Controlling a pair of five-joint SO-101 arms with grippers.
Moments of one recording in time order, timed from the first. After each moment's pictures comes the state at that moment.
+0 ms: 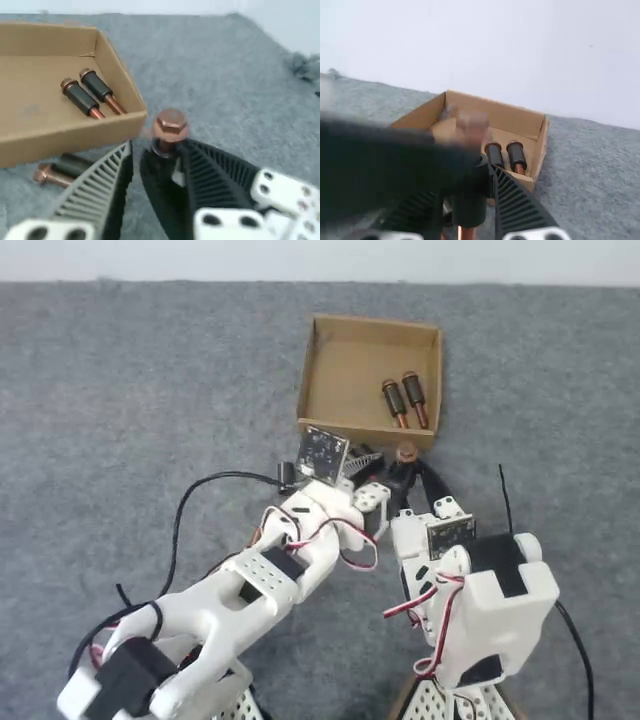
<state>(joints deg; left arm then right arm) 33.7 -17.2 70.7 -18.0 23.0 -15.8 16.3 92.2 -97.4 4.4</state>
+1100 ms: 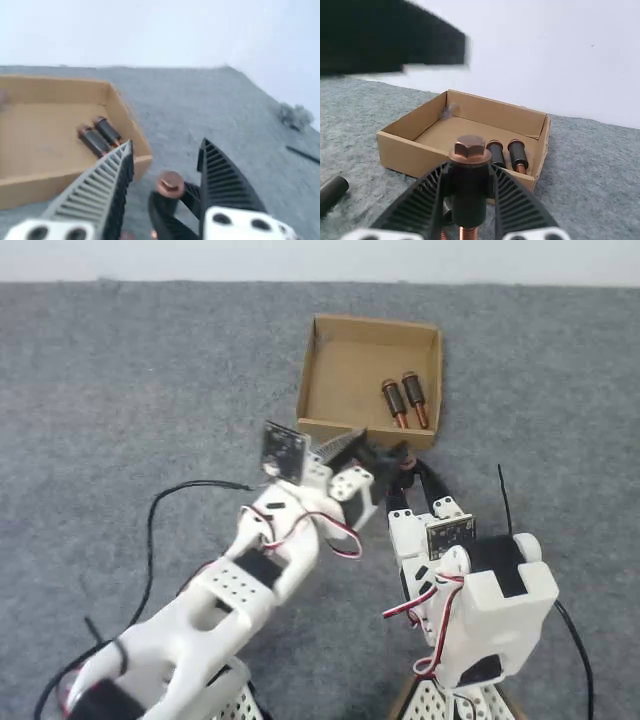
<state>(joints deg) 29.1 -32.0 74.2 -17.1 23.7 -15.6 16.3 92.2 -97.2 4.4</state>
